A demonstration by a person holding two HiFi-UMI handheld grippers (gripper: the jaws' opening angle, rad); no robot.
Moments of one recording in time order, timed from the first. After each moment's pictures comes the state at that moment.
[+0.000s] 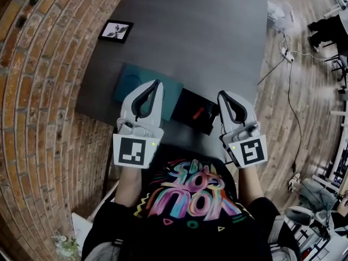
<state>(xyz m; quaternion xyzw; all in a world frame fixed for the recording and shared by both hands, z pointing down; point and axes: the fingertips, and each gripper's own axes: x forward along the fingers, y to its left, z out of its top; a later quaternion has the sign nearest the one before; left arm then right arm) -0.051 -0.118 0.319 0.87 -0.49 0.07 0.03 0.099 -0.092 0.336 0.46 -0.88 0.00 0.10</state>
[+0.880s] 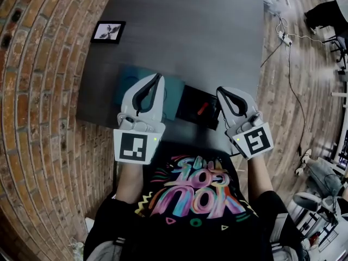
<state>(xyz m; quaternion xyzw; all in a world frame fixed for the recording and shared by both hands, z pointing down) -0.048 -0.143 0.326 0.89 -0.45 0.08 0.04 0.091 -0.099 0.366 0.43 -0.89 0.05 0.16</state>
